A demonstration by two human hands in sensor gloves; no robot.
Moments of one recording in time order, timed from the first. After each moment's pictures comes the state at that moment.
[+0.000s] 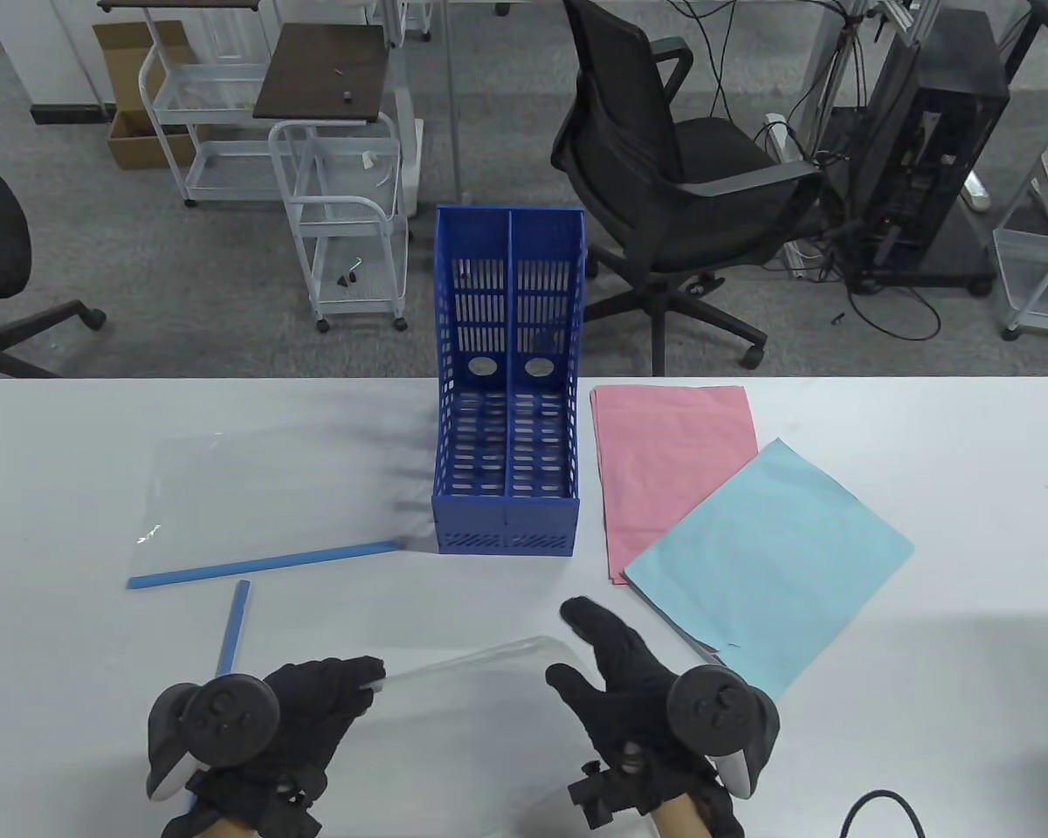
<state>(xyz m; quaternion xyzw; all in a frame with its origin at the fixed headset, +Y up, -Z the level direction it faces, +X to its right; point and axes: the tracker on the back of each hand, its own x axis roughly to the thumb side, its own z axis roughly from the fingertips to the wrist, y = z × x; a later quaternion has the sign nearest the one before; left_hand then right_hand) -0.263 -0.724 -0.229 0.01 -0.14 0.36 0.92 0.139 -0.711 -0.252 0.07 -0.11 0.88 0.46</state>
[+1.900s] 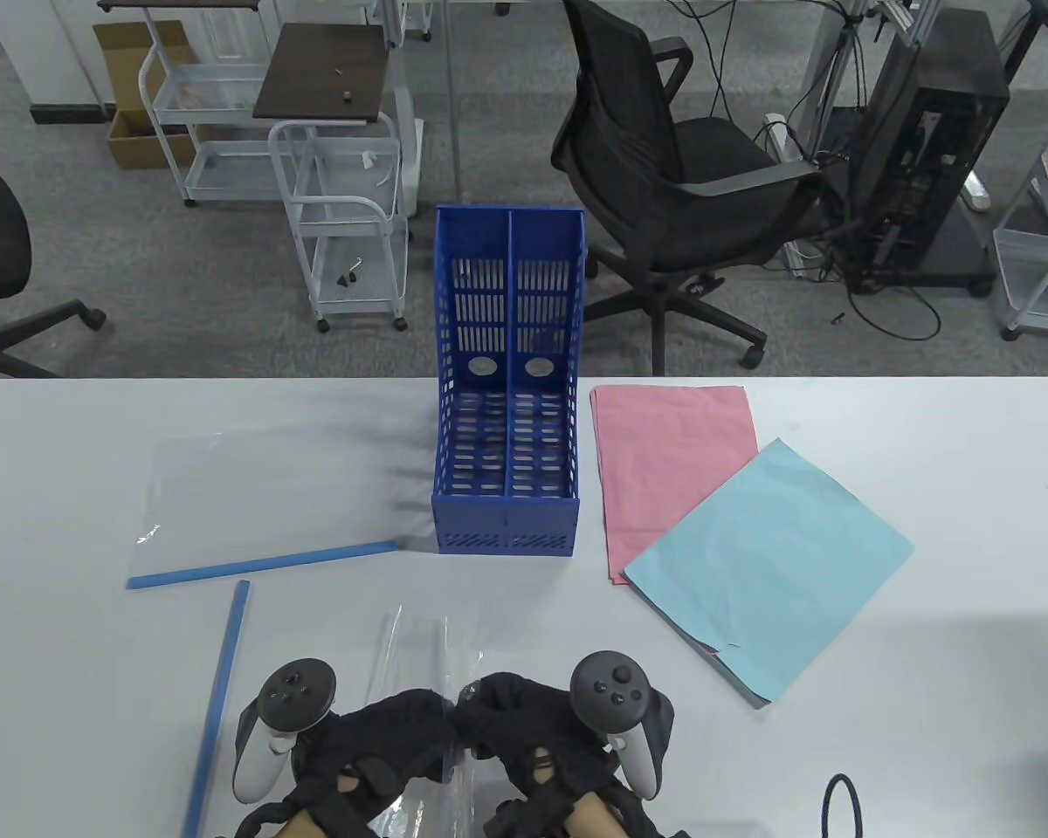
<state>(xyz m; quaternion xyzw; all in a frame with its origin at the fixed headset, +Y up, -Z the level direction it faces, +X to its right) -0.197 -0.781 -0.231 -0.27 -0.08 0.58 0.76 0.053 -0.759 -0.251 0.04 0.11 0.84 0.52</state>
